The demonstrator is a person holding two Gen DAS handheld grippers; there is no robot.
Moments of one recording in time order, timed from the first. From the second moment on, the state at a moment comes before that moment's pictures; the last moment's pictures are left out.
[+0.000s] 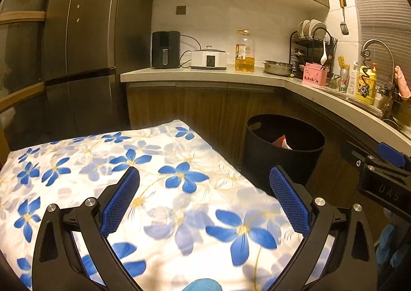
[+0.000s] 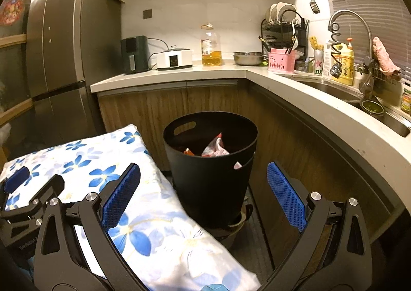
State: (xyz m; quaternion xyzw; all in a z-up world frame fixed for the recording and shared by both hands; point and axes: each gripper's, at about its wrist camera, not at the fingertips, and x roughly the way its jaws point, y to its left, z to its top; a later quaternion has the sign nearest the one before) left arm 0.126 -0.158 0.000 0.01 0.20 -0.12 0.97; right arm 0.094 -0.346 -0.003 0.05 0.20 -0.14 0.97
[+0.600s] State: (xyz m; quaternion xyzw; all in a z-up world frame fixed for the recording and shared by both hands) left arm 0.072 -0.115 -0.004 0.00 0.20 -0.13 0.97; right arm 0.042 -0.299 -0.002 0.04 0.20 -0.13 0.97
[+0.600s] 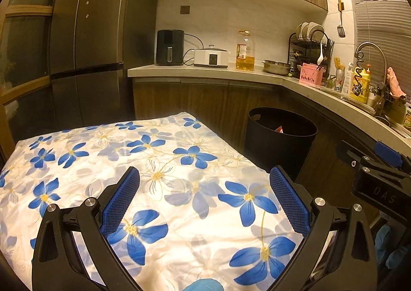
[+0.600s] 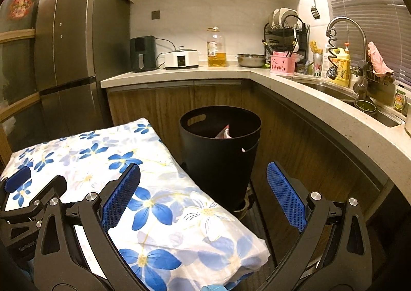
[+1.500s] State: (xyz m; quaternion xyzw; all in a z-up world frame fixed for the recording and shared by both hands) left arm 0.055 -0.101 -0.001 -0.01 0.20 -0.13 0.97; right arm 0.025 -0.282 0.007 0.03 0.19 -0.13 0.97
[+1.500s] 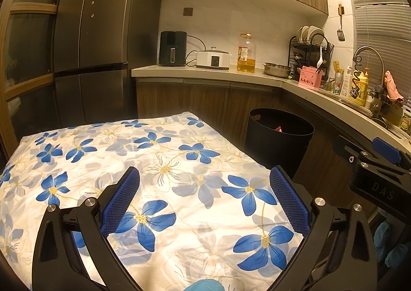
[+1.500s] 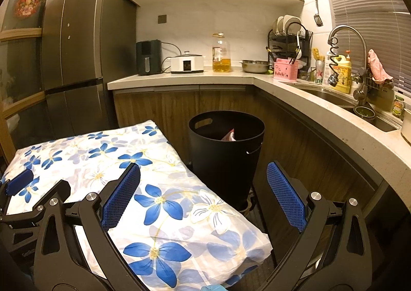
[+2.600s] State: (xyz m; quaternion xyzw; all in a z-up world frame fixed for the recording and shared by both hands) left arm 0.056 -0.094 0.003 0.00 0.20 -0.12 0.97; right arm 0.027 -0.282 0.007 0.03 0.19 -0.12 0.97
